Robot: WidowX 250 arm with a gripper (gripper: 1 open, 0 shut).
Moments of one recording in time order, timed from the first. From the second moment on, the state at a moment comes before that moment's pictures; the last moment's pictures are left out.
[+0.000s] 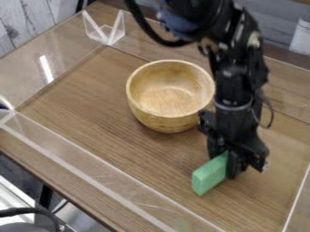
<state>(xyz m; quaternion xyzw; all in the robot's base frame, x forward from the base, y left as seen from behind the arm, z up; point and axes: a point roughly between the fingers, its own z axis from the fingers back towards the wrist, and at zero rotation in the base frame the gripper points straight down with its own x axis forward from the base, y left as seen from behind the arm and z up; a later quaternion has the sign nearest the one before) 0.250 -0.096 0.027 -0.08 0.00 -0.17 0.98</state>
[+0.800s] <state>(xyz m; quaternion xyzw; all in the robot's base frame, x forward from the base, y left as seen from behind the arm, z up) 0.250 -0.091 0.029 -0.07 0.02 -0.14 0.99</state>
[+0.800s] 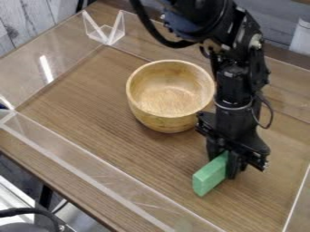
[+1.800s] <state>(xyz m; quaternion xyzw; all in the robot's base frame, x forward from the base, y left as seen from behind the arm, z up) 0.257 -0.086 0.028 -0.07 0.03 -0.12 0.99</state>
